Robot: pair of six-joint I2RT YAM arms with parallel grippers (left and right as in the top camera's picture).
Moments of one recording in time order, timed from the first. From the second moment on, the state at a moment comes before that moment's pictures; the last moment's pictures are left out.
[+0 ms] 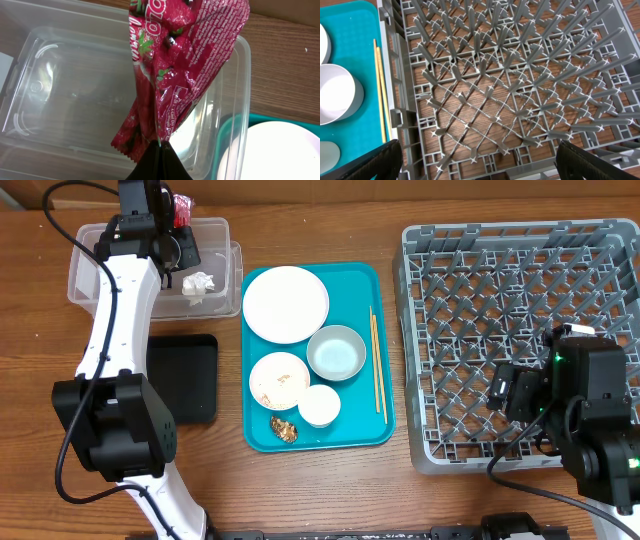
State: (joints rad) left arm 0.08 2.00 1.81 -0.75 -0.05 -0.17; right arm 0.08 0.94 1.21 -1.23 0.18 0.22
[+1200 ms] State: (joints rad) left arm 0.09 2.15 1.84 -0.79 -0.11 -0.18; right arm 0.08 0.94 1.21 -1.24 0.18 0.22
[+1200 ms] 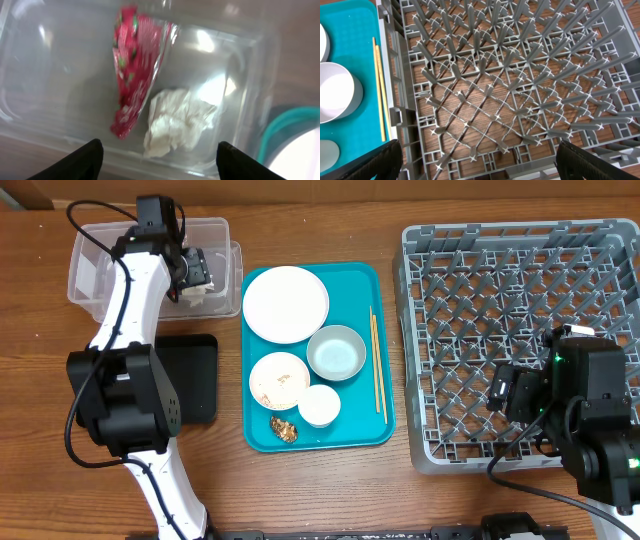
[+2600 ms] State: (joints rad) left arm -0.29 1.87 1.92 -1.65 0.03 -0.19; right arm -0.22 1.01 1.21 -1.26 0.19 0.37
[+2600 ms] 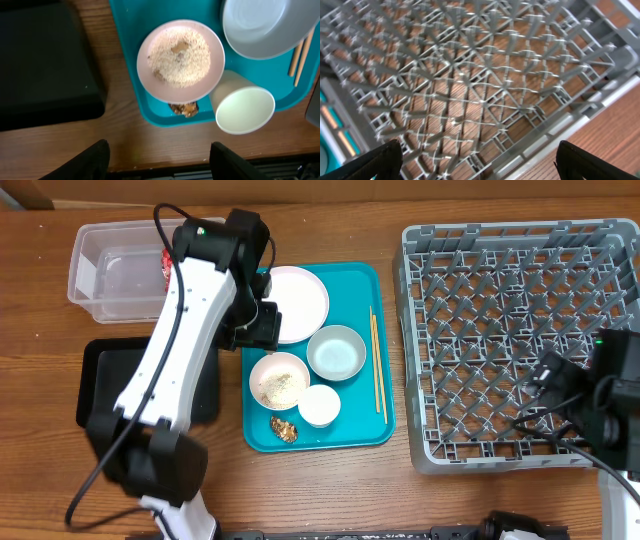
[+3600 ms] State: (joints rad) left arm -0.37 1.49 1.13 -0.98 0.24 -0.05; right arm -0.27 1.19 1.21 -1.26 -0.18 0.23
